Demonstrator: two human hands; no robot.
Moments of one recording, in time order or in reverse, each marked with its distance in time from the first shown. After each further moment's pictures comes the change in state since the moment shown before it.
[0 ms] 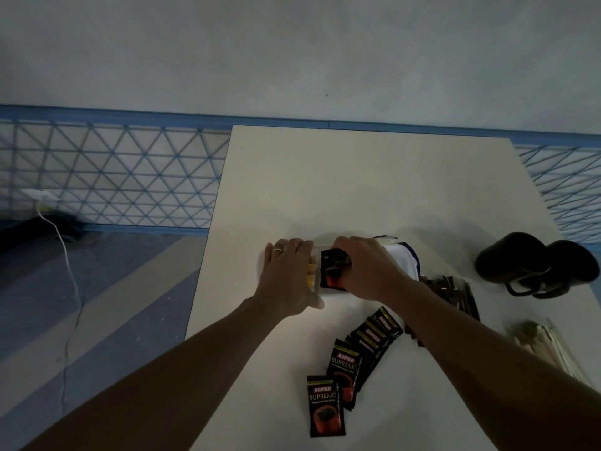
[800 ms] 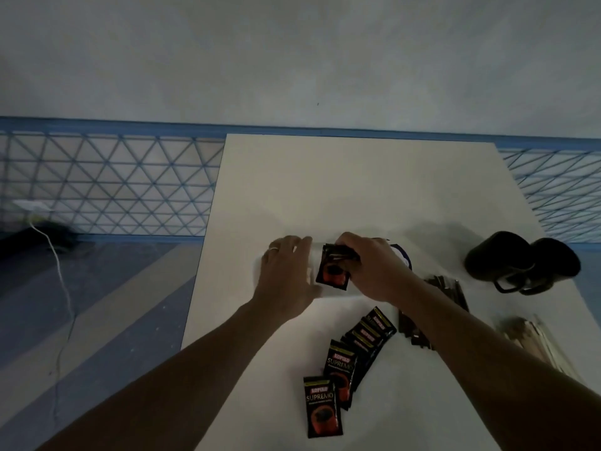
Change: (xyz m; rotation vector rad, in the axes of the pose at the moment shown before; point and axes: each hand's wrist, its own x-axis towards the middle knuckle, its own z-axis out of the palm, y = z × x) left_hand -0.012 0.019 -0.016 -0.057 0.118 -0.009; right_hand -0.022 -0.006 -0.029 0.127 0.066 0.017
